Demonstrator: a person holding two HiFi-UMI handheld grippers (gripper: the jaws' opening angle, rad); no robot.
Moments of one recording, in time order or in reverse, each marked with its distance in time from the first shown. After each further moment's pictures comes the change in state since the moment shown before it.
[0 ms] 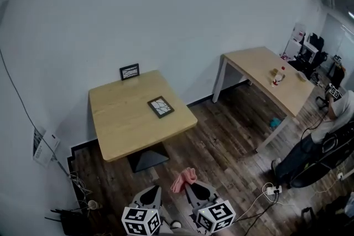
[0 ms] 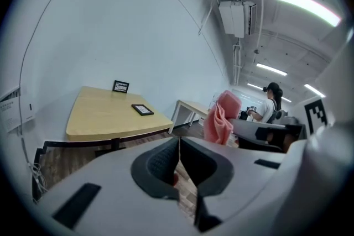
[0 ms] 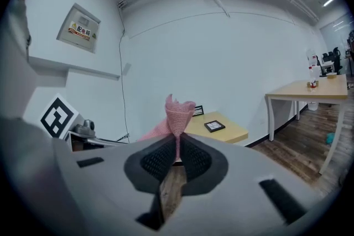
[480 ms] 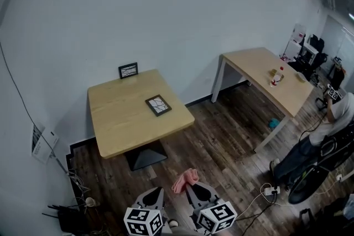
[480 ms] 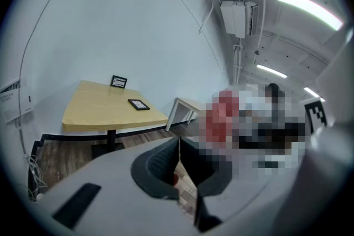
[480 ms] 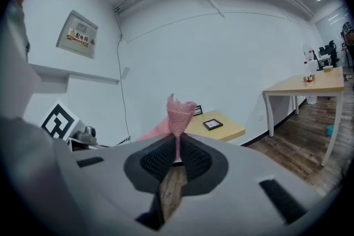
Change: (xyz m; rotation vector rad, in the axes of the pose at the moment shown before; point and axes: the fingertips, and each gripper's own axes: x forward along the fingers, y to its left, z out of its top) left arm -0.002 -0.033 -0.004 -0.028 0.022 -0.004; right arm -0.023 -0.011 -0.004 0.054 -0.017 0.005
